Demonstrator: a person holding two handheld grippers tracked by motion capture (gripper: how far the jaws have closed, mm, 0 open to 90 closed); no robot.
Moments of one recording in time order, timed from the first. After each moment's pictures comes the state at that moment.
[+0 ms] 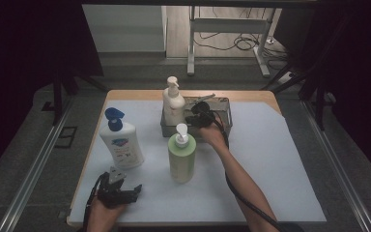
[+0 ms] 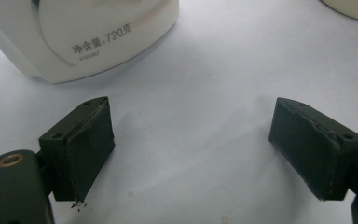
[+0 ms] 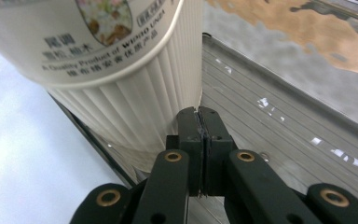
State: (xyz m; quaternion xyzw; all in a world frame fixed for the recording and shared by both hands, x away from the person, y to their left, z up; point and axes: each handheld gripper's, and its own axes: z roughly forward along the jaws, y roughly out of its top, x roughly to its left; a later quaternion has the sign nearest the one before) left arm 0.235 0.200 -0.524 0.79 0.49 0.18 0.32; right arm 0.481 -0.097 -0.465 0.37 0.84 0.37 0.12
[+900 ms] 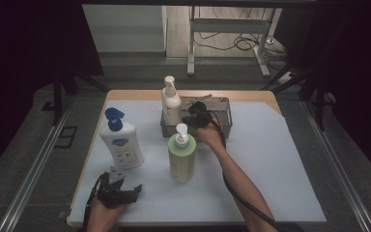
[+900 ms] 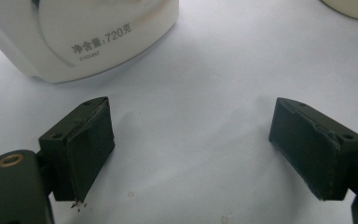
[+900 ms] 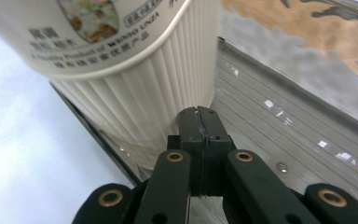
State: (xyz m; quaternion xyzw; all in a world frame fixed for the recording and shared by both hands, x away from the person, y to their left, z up) left arm 0.235 0.200 -0.524 0.79 0.49 0.18 0.32; right arm 0.481 -0.087 -0.466 0.37 0.84 0.38 0.11
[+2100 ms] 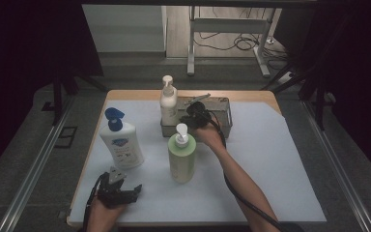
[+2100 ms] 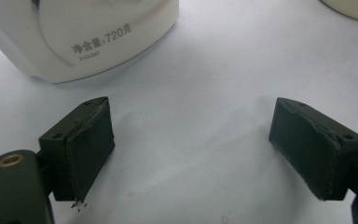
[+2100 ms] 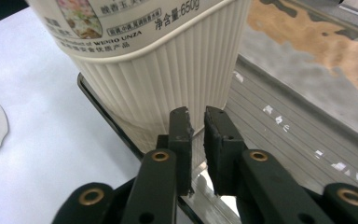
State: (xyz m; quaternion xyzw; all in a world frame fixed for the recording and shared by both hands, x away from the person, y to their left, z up) left arm 0.235 0.200 -0.524 0.79 0.49 0.18 0.32; right arm 0.473 -0.083 -0.456 0.34 0.85 0.38 0.12
